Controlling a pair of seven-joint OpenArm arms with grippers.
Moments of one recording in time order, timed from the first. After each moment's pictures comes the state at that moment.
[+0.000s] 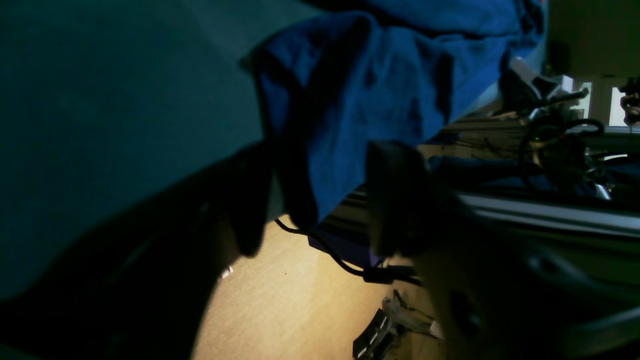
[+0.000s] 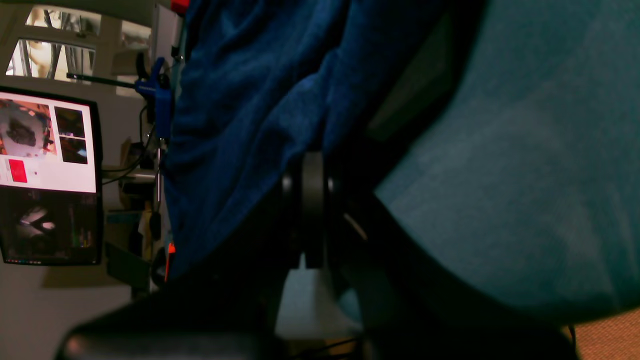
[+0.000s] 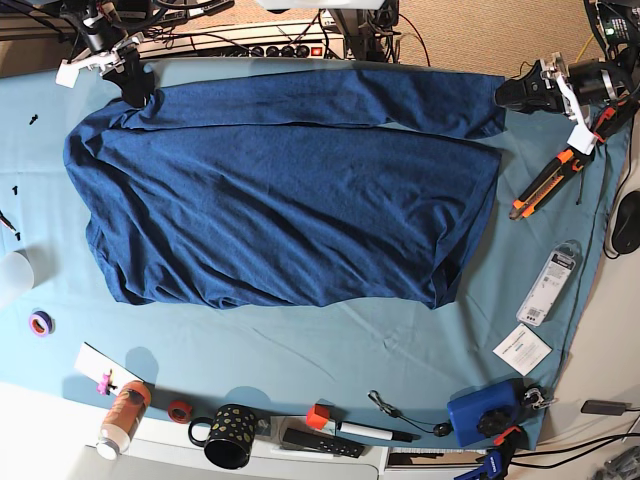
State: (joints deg) left arm 23.1 -25.5 -26.7 79.9 -85.1 -43.3 81.0; right arm -20.1 0.6 65.8 78.1 73.5 39.6 -74.4
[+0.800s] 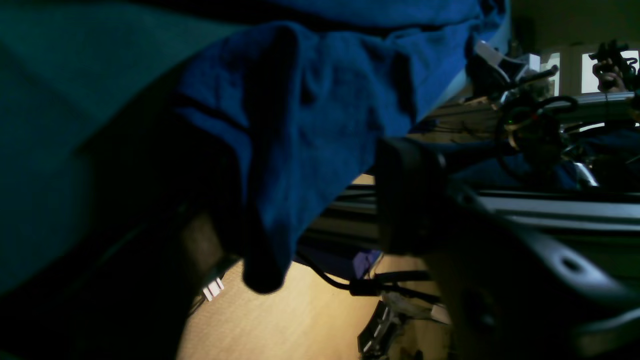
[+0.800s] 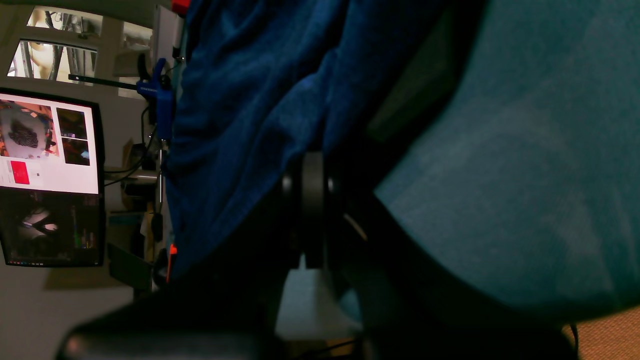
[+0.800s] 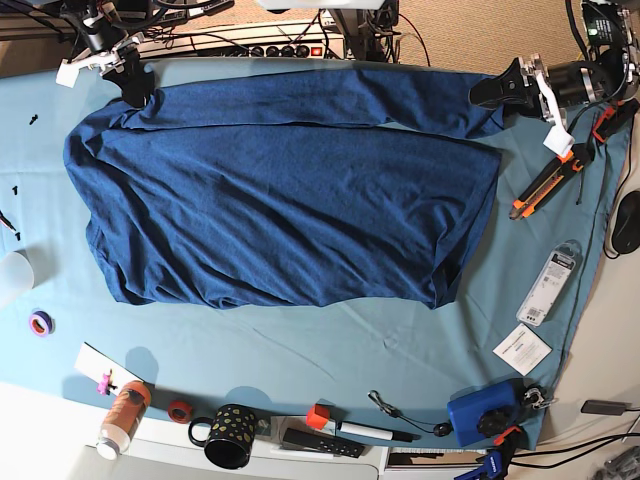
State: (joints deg) left arm 22.4 -23.6 -20.5 80.6 -84.5 -44.5 79.1; right arm -20.1 0.6 65.8 78.0 73.8 39.6 -74.4
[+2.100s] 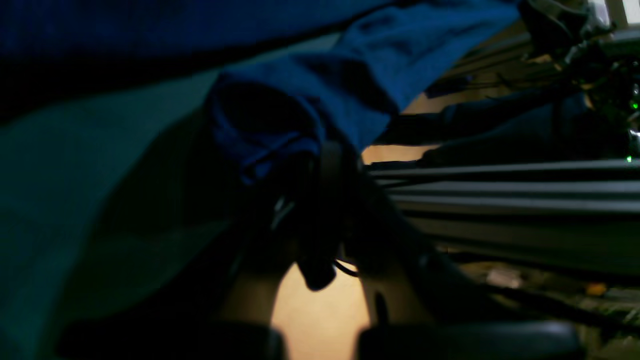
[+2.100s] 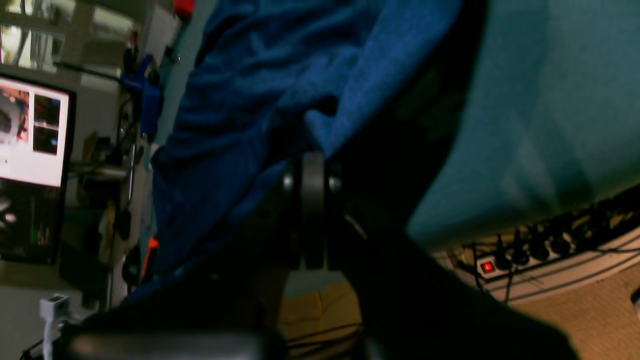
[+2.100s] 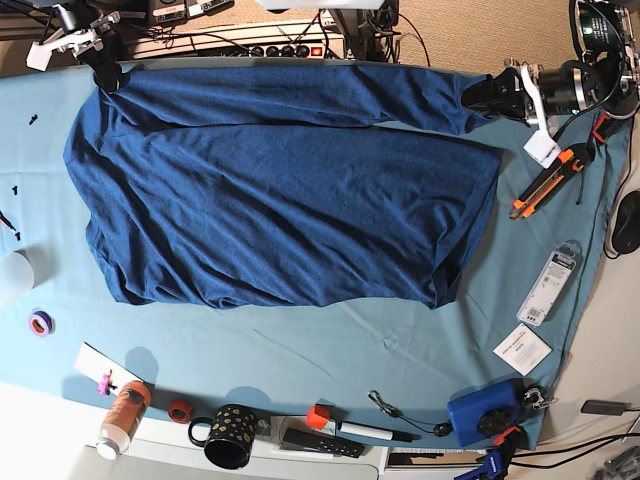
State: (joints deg) left arm 23.3 -23.5 -19.8 98.6 -82.6 -43.5 81.7; right arm -26.5 0.0 71.8 92.1 81.3 39.6 -77.9
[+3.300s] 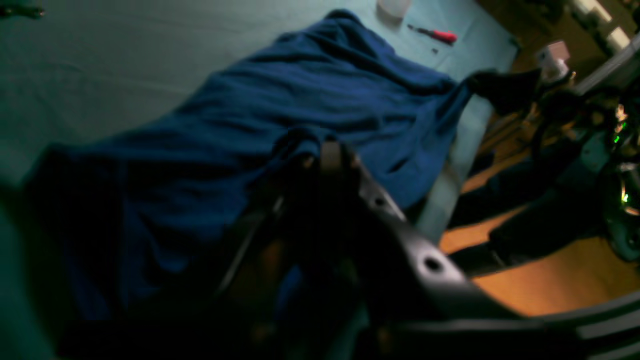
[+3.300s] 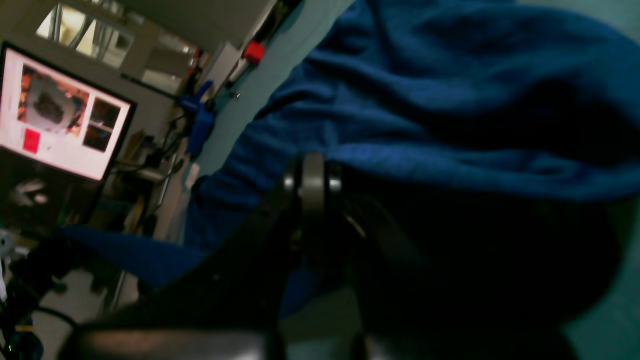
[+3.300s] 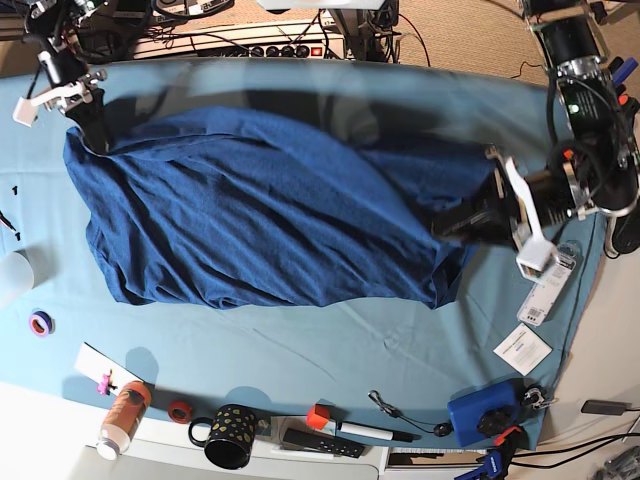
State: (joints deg) left arm -1.6 -15.5 -19.9 104.7 -82.6 -43.5 80.9; right arm -14.5 3.6 67.1 92.2 81.2 39.6 -78.2
